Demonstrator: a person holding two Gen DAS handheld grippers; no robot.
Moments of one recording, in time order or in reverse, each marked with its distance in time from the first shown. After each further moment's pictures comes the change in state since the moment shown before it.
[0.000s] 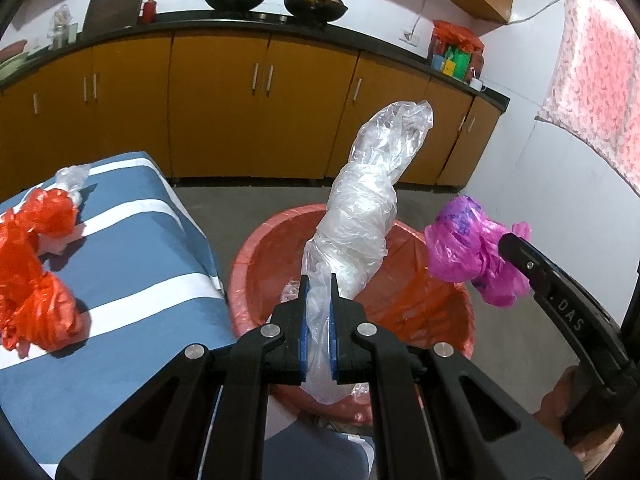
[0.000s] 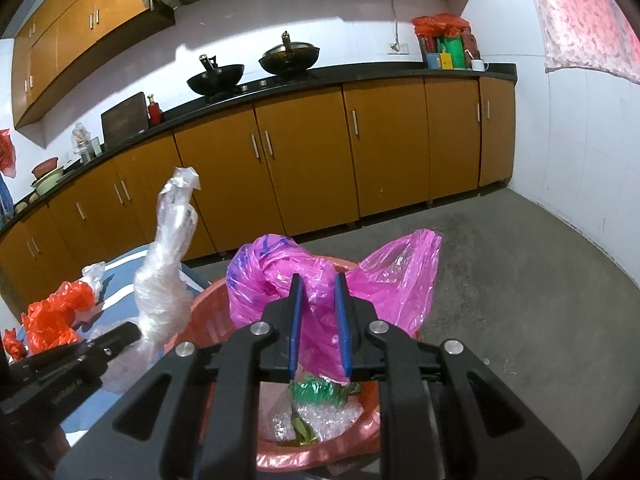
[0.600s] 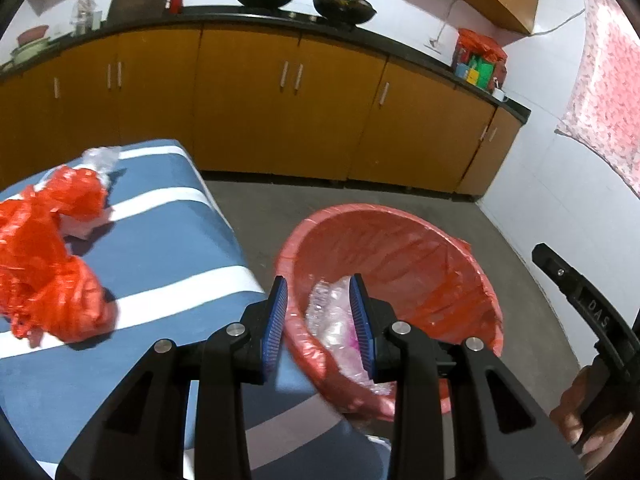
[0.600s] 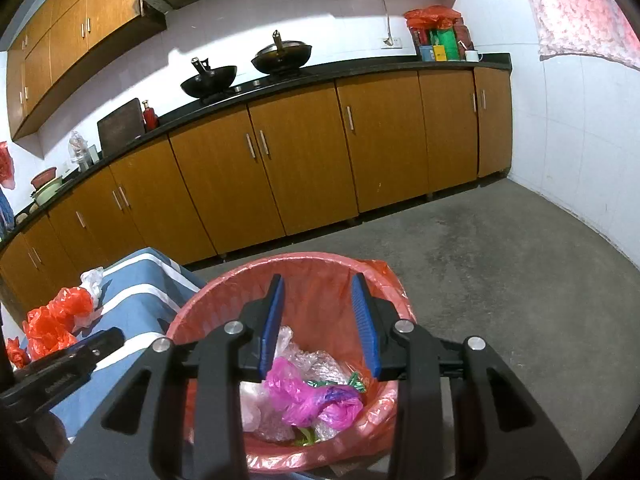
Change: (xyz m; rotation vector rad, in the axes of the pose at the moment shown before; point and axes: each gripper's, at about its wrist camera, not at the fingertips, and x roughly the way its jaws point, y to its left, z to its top) left arm -0.015 0.038 -0.008 -0.058 -0.019 0.066; right arm 0.001 -0.011 -0.004 0.037 0.005 0.009
